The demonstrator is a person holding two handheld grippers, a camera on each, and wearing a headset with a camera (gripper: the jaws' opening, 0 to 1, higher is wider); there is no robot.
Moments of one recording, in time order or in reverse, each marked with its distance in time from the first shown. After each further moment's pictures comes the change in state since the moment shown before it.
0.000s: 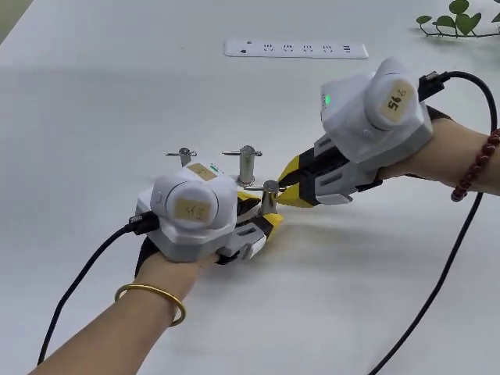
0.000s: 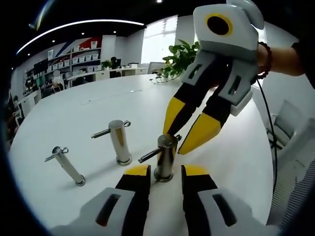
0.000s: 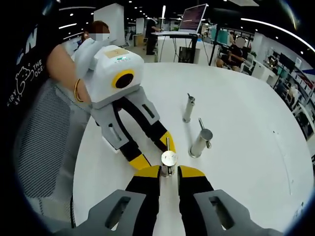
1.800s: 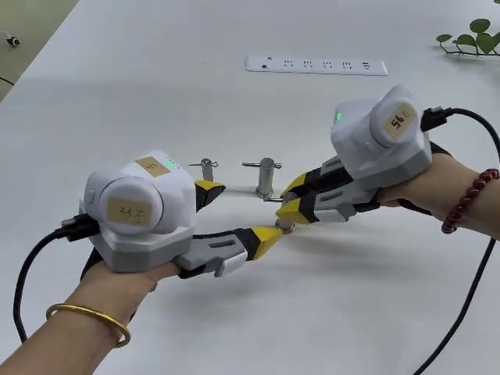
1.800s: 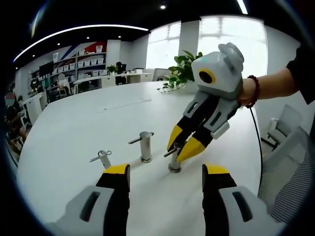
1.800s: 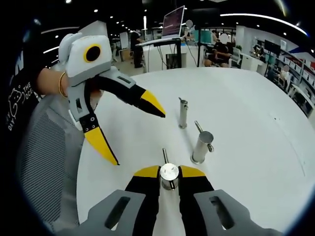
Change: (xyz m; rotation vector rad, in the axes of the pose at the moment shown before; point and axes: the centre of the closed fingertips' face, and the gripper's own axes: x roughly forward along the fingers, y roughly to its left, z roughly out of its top) left arm -0.065 0.018 0.018 -0.013 -0.038 0.040; right arm 0.017 0.000 0.008 0.169 -0.086 -0.019
